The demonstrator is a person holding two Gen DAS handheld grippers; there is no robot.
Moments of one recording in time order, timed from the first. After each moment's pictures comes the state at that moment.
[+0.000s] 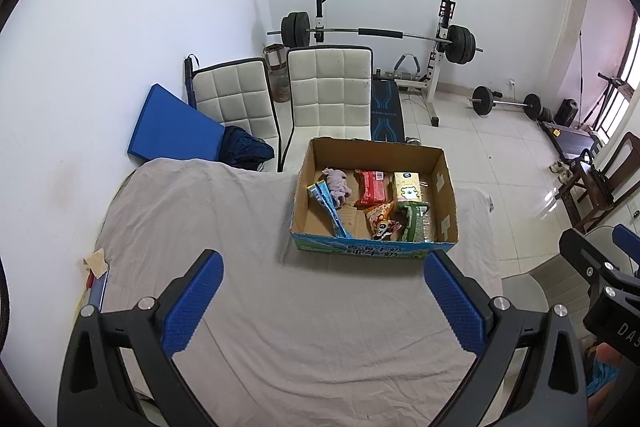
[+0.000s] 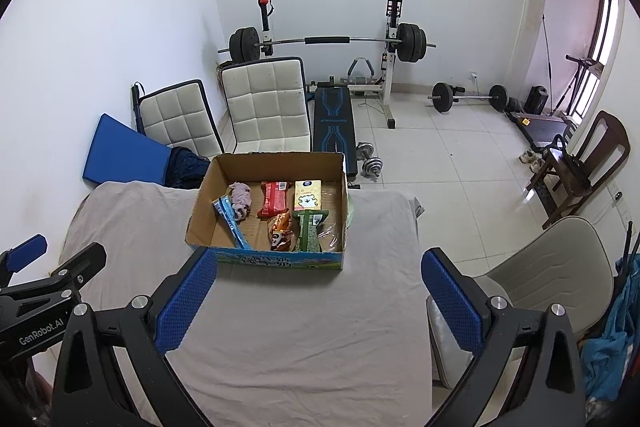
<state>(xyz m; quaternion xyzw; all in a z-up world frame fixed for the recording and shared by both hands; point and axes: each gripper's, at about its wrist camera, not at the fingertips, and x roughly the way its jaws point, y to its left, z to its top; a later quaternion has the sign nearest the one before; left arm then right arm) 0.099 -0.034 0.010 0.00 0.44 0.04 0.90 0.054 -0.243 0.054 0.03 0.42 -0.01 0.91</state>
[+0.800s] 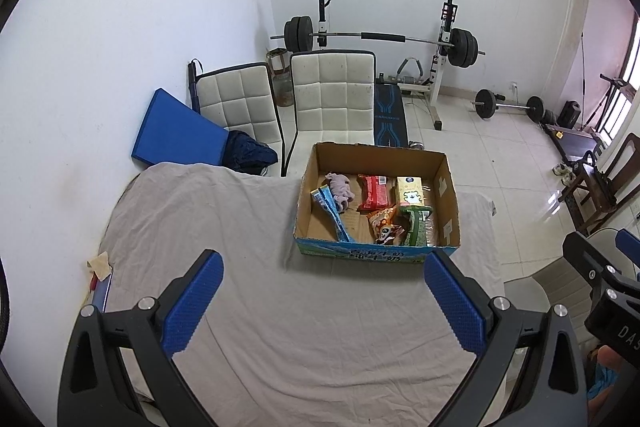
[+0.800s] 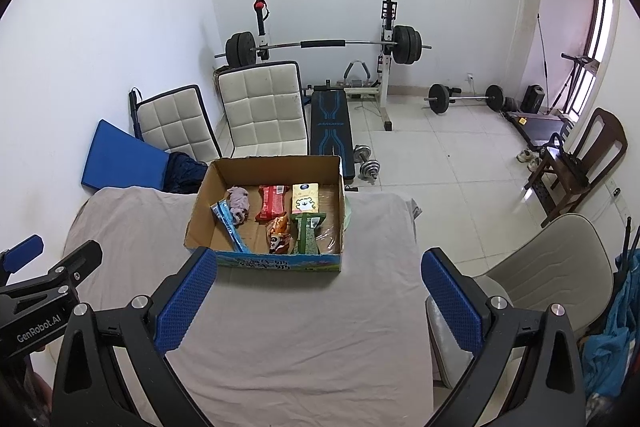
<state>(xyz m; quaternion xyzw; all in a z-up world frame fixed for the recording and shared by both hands) 0.099 -0.035 0.018 0.01 0.43 0.05 0.90 0.053 -0.251 0.058 0.03 0.41 -0.01 0.91</state>
